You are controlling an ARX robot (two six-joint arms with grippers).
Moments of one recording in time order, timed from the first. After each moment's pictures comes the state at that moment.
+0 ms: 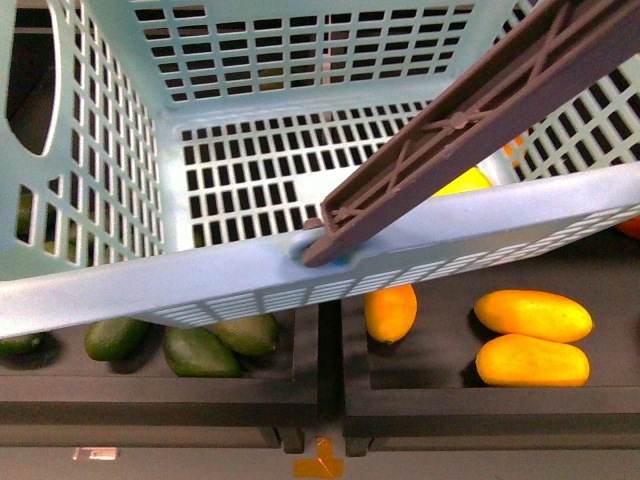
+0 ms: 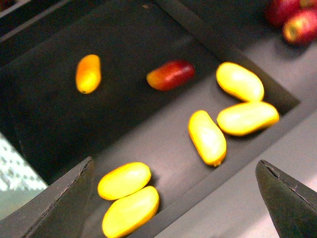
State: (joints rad) left arm -0.62 1.63 1.39 -0.33 0.27 -0.92; right arm -0.09 0.87 0.37 -0.07 0.32 0.50
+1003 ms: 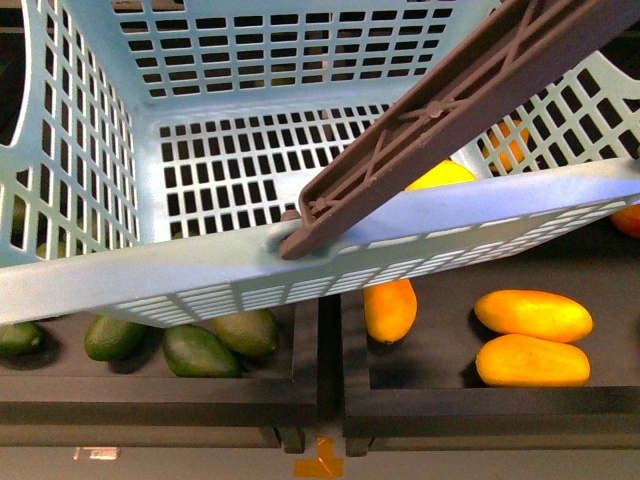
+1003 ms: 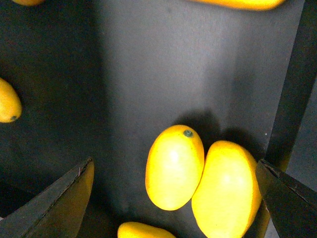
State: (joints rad) left arm -0.62 1.63 1.39 -0.33 0.26 -0.92; right arm -0.14 2.03 0.75 0.22 0.03 1.41
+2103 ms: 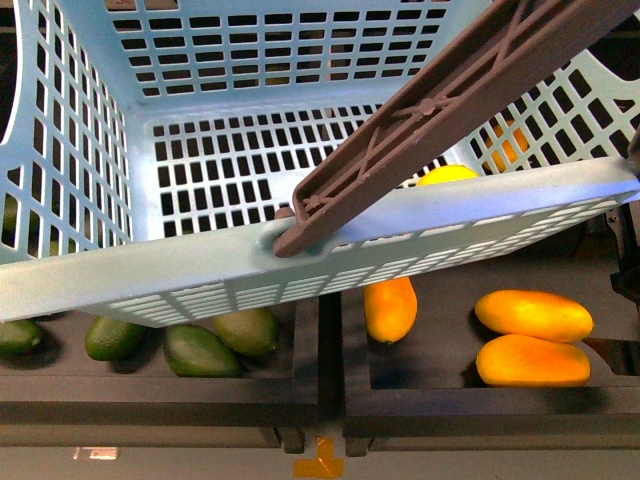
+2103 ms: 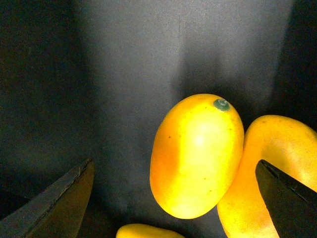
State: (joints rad) left arm -0.62 1.63 1.39 -0.33 0.26 -0.92; right arm -0.04 2.26 0.93 0.21 0.01 1.53
